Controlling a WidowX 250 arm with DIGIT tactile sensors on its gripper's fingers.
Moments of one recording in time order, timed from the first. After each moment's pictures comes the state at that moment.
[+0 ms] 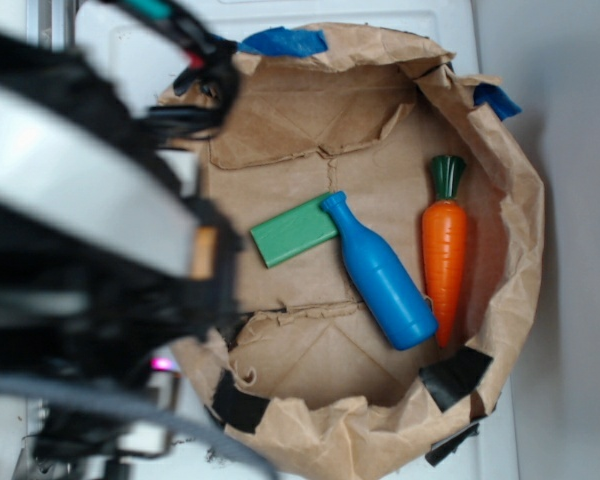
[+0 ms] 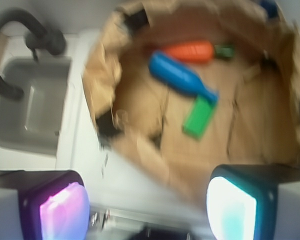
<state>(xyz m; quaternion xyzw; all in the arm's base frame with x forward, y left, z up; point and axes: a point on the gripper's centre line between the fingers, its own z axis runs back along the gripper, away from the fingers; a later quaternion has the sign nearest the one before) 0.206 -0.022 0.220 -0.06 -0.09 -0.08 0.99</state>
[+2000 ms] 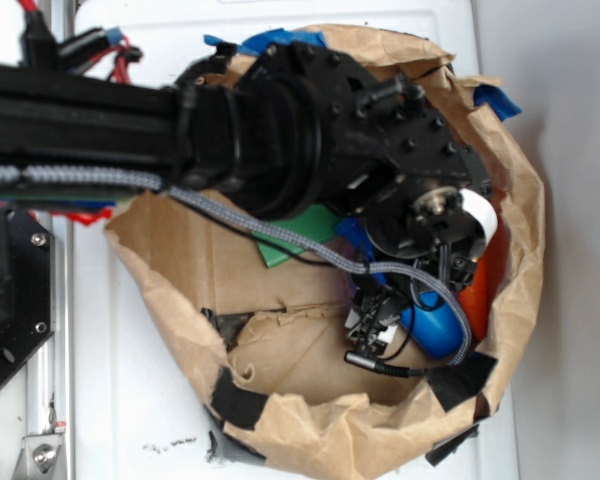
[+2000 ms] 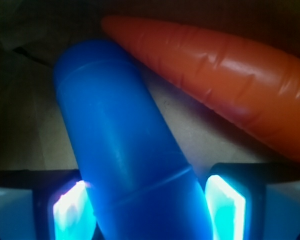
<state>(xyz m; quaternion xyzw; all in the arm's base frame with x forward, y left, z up) 0.311 0.000 0.036 -0.08 -0.08 -0.19 0.97</state>
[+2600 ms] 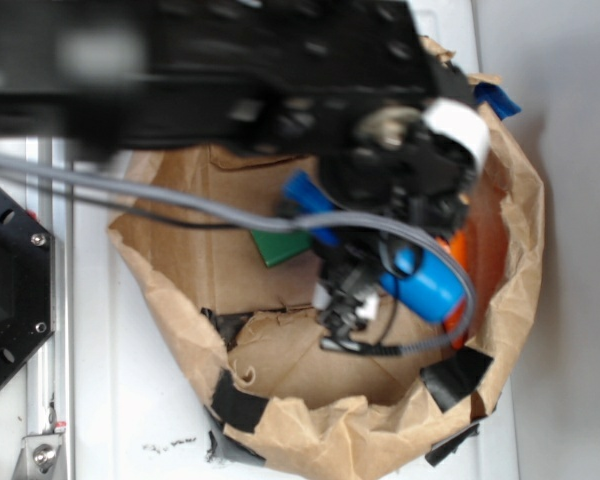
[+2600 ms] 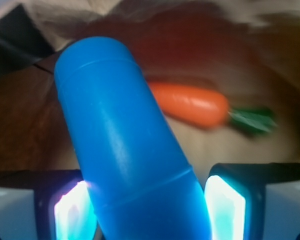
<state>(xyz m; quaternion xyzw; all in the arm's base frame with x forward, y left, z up) 0.274 0.022 0.137 -0.04 -0.09 -0.08 0.99</state>
